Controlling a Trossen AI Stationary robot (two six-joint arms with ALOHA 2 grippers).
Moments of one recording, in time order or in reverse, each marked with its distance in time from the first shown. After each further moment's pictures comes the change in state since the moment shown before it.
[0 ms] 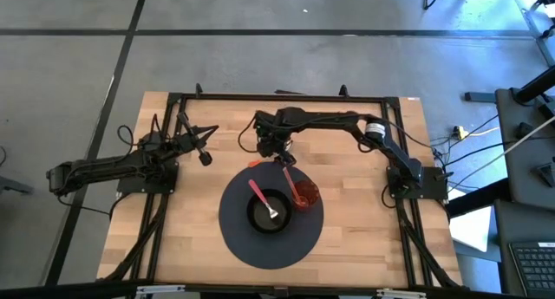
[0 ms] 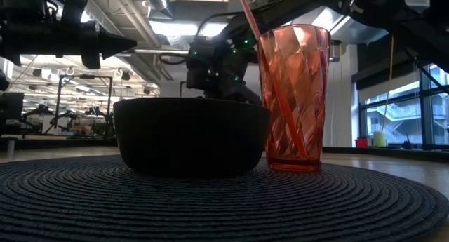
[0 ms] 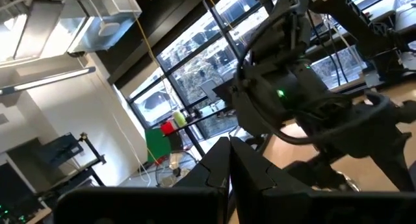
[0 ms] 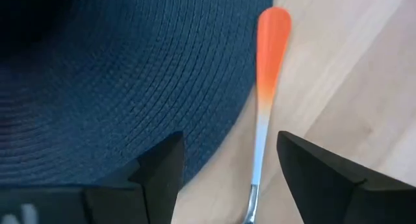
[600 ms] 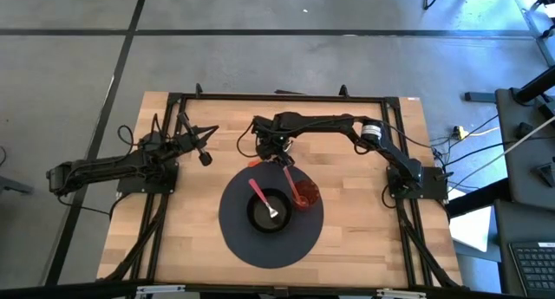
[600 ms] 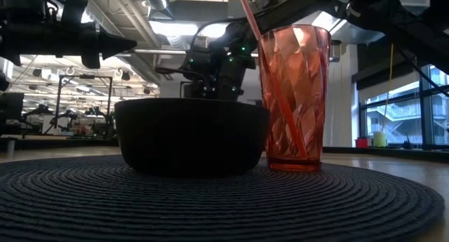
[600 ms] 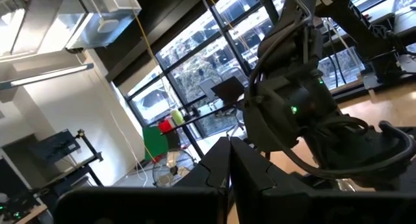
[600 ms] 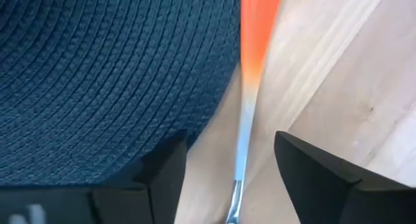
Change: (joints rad) left arm 0.000 0.001 0.000 -0.005 0.000 -0.021; right arm 0.012 0.045 -0.001 0.032 0.144 0.010
